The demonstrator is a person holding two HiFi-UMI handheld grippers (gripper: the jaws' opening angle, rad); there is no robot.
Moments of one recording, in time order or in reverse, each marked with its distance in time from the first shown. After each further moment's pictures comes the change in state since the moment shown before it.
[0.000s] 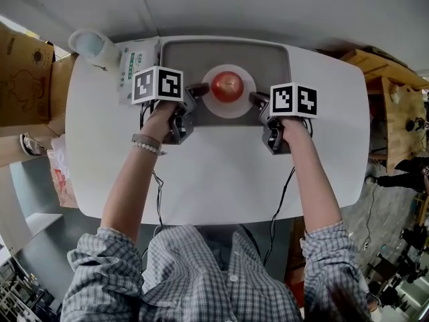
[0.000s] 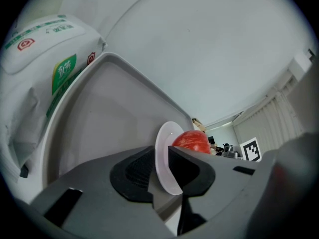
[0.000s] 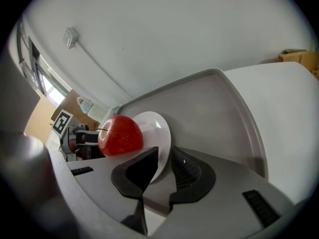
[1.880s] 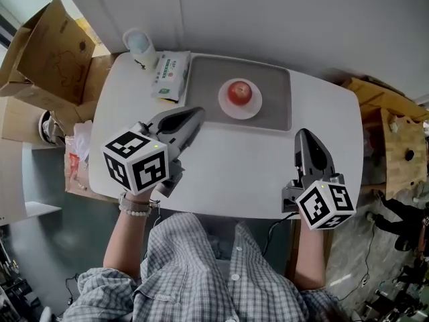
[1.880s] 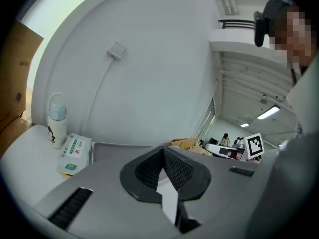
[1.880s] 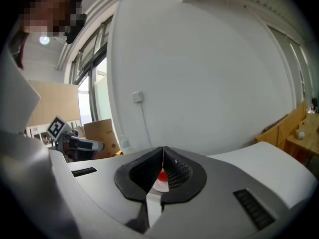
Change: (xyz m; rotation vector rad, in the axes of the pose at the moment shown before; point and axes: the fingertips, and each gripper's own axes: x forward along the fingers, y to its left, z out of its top) left arm -0.214 -0.169 -0.066 0.590 -0.469 -0.041; right arm -0.267 0.101 -0.029 -0.319 -0.789 -0.019
